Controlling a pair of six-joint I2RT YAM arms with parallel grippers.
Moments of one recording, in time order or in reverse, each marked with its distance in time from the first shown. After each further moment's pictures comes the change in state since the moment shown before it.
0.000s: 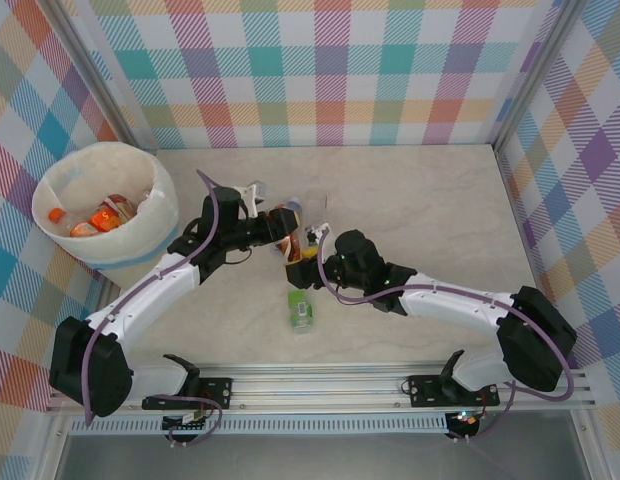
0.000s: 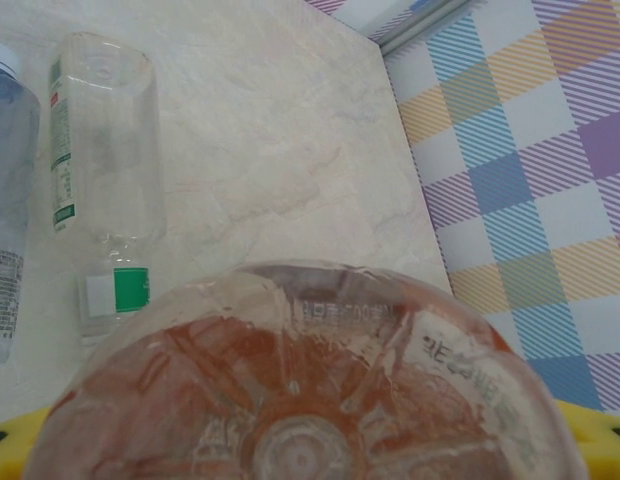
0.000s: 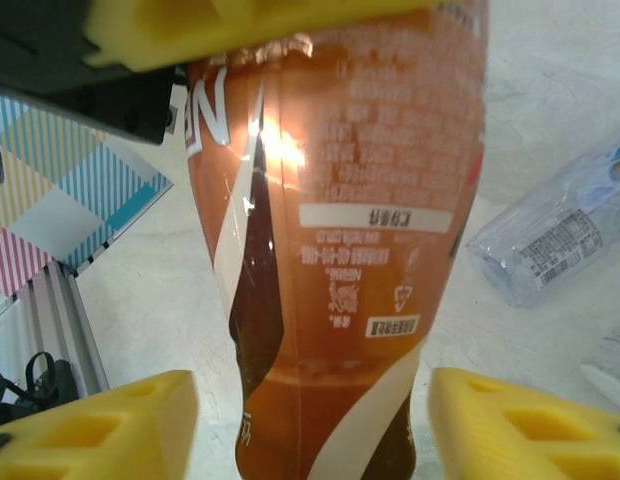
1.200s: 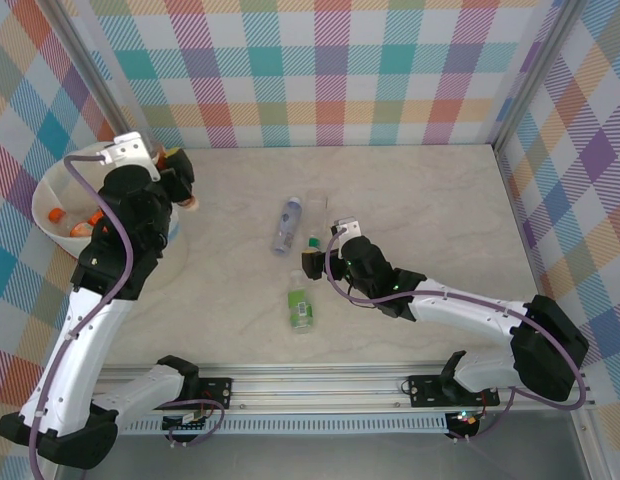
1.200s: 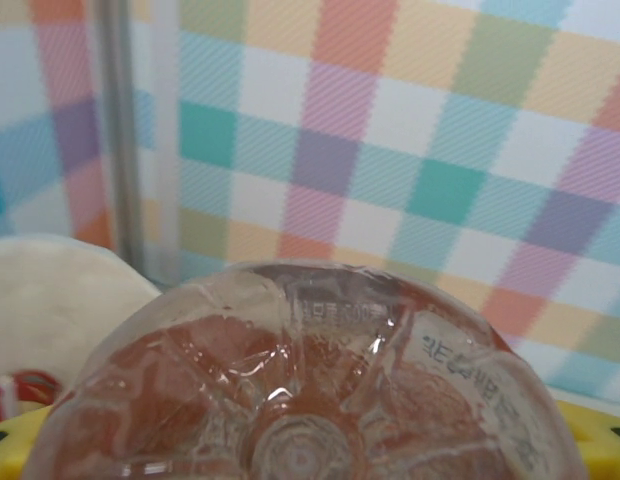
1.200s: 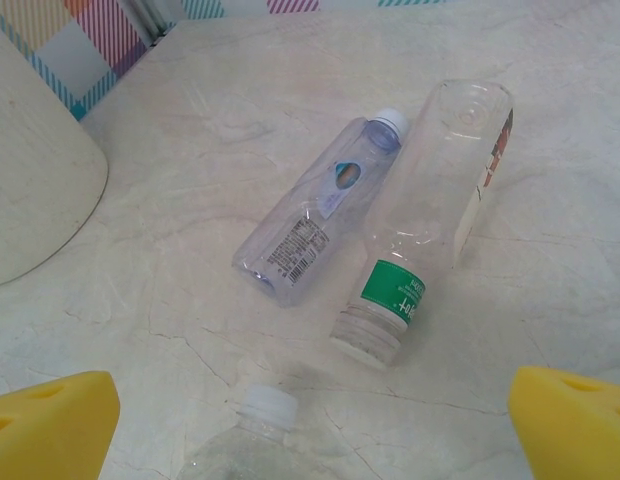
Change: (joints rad) left arm 0.109 -0.272 0.445 -0.352 -0.983 0.489; right arm 0.000 -0.076 -0.057 -0.106 0.435 0.049
